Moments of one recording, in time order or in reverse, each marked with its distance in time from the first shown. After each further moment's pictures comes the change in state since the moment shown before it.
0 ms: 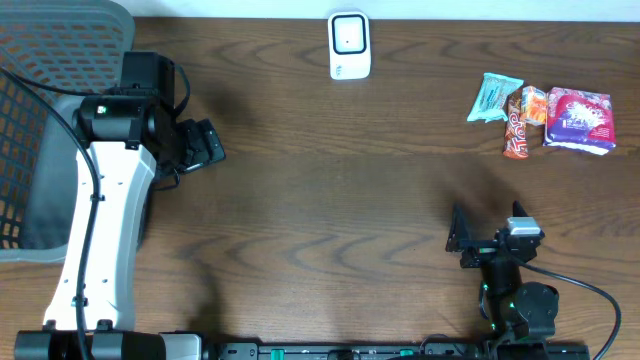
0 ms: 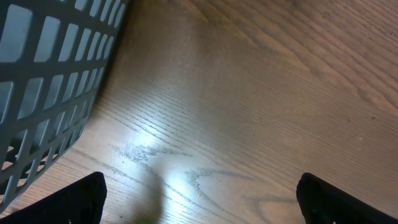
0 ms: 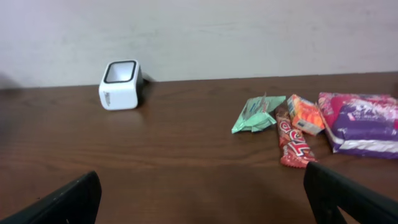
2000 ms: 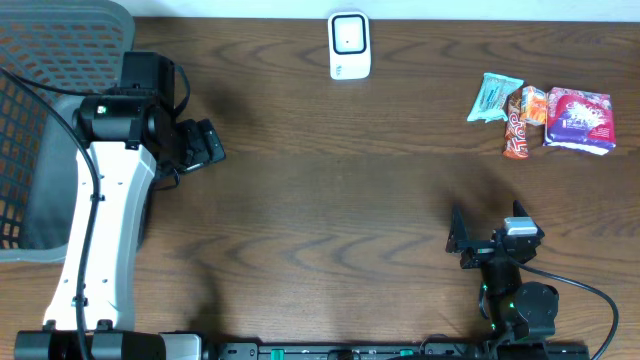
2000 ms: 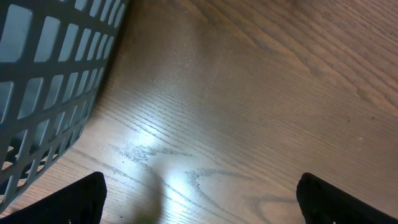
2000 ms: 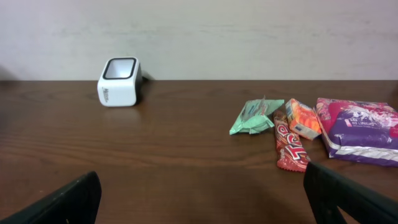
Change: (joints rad) left arm 0.000 0.000 0.000 0.000 0.000 0.000; right arm 0.002 0.000 0.000 0.000 -0.001 -0.033
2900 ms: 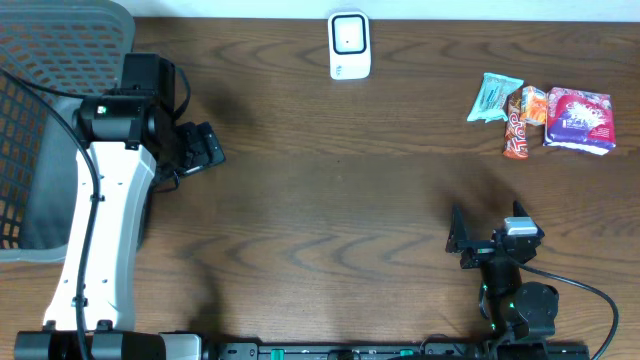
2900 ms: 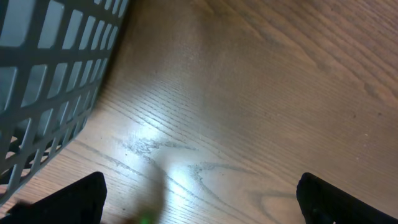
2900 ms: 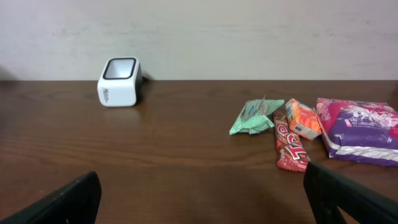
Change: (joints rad) left arm 0.000 0.000 0.000 -0.026 -0.004 -0.014; right arm 0.000 0.000 0.000 0.000 0.000 0.000
